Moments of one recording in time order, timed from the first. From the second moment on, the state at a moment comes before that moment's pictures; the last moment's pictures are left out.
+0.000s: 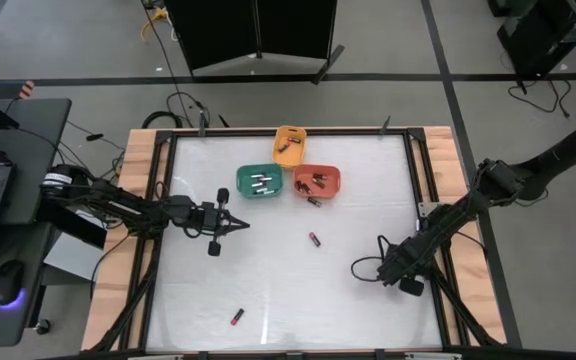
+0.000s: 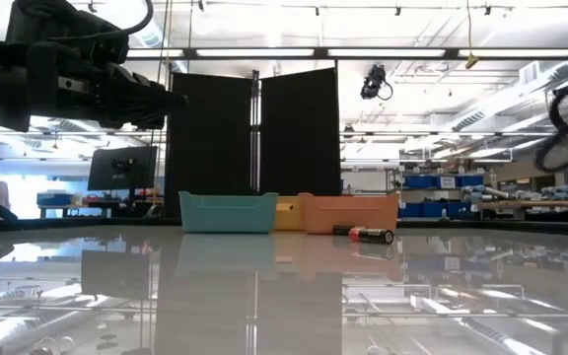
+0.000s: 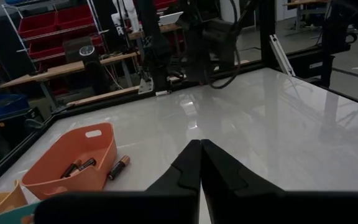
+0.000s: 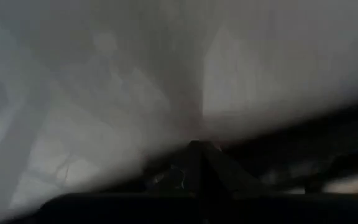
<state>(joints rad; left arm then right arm) -0.07 1.18 0.10 1.05 0.04 0.20 0.67 1.49 0.64 -1.03 -0.40 1.05</state>
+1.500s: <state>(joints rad) -0.07 1.18 0.10 1.03 0.04 0.18 0.58 1.48 0.68 -0.80 -0.17 1.71</state>
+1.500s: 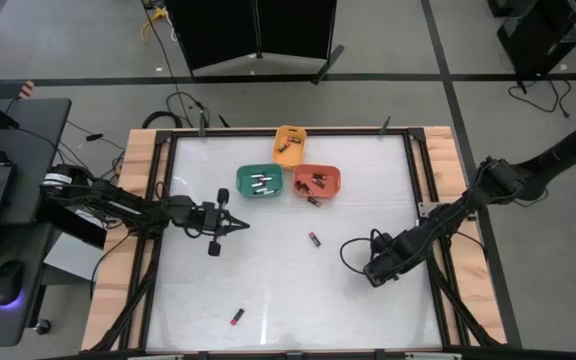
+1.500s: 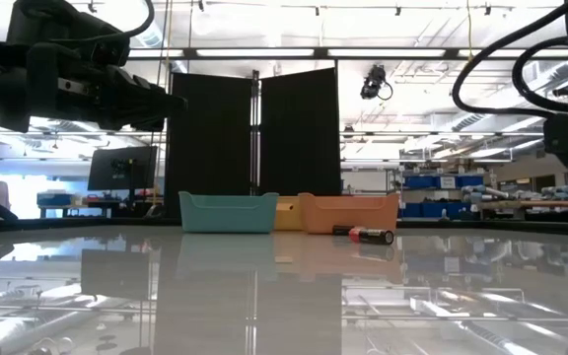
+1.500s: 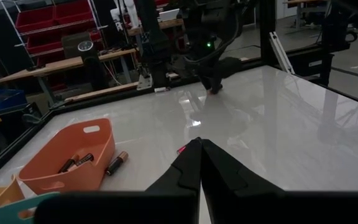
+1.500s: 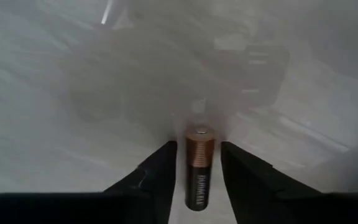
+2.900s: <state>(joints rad) -0.07 1.18 0.10 1.04 0.02 0.18 -0.06 1.65 1.25 -0.86 0.18 0.40</state>
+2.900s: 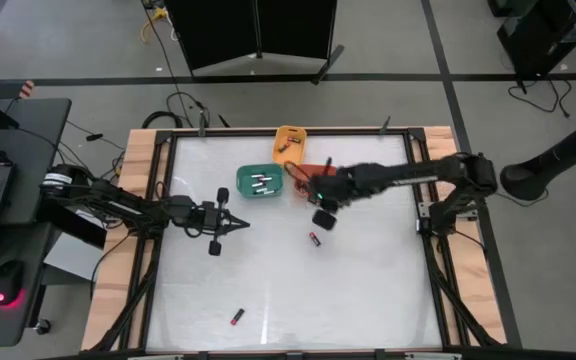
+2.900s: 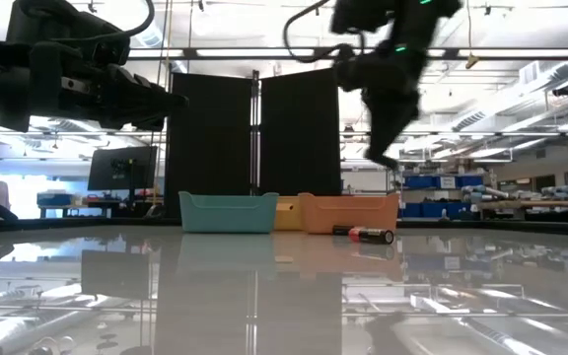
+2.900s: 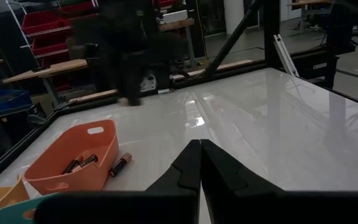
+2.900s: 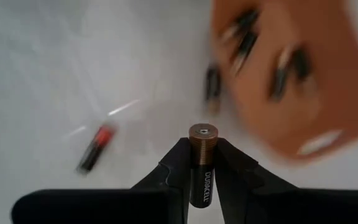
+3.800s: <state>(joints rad) -0.07 1.18 0.10 1.05 0.03 0.18 -0.30 2.03 1.47 -0.85 0.20 -0.08</state>
